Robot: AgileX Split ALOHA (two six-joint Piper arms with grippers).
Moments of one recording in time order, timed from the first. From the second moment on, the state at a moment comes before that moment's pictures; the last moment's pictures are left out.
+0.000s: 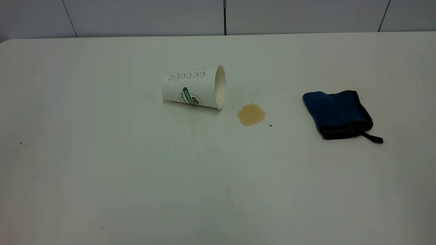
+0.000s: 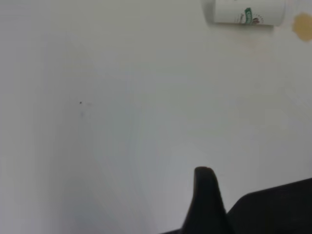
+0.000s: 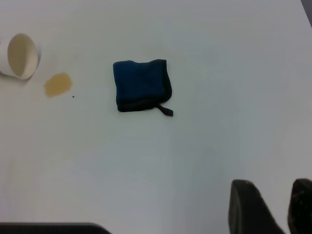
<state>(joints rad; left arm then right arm) -0.01 0.57 -0.58 -0.23 0.79 0.29 0.00 -0.02 -0.47 -0.03 1.11 0.08</state>
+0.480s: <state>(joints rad) -0.13 1.21 -0.76 -0.48 0.51 0.59 0.00 -0.02 -0.47 -0.03 1.11 0.08</state>
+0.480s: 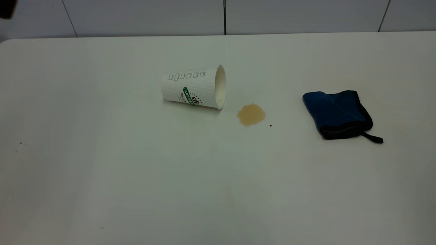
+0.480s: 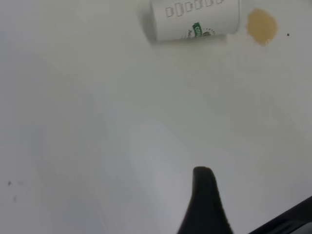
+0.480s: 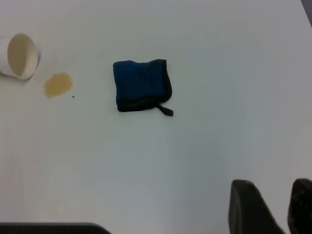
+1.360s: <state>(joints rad) -0.56 2.18 -1.65 -0.40 0.57 0.42 0.00 -0.02 -0.47 -0.03 1.11 0.08</state>
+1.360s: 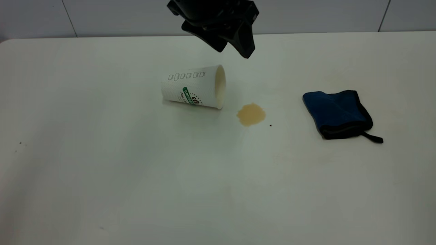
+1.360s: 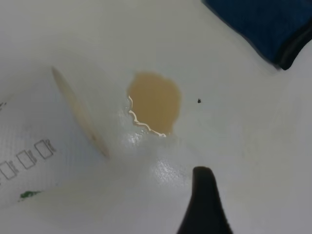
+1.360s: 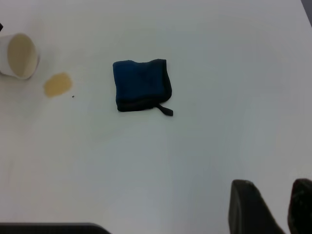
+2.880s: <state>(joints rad) -0.76 2.64 -1.97 0.89 0.72 -0.96 0.00 -0.02 -0.47 -0.03 1.11 0.08</state>
